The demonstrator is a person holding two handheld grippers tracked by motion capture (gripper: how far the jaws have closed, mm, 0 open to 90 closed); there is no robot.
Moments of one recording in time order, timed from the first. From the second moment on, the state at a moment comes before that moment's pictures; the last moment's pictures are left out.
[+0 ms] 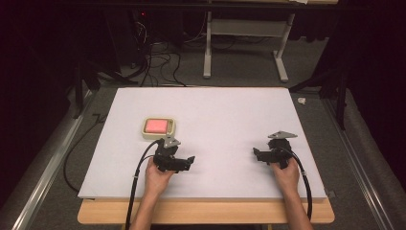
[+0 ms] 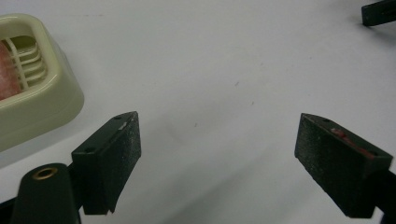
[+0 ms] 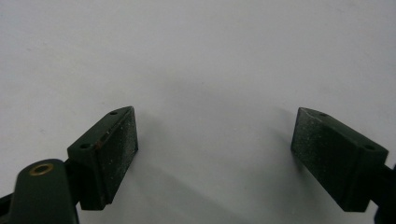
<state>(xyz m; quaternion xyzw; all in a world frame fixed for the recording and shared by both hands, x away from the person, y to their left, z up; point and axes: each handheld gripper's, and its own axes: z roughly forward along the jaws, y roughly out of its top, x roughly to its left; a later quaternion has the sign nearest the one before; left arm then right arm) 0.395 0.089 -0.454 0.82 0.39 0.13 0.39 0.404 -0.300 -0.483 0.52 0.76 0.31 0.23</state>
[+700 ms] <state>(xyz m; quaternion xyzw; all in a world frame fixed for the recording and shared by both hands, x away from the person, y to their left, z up) 0.404 0.083 -0.466 0.82 0.40 0.14 0.39 0.404 -0.300 -0.483 0.52 0.76 0.31 0.23</state>
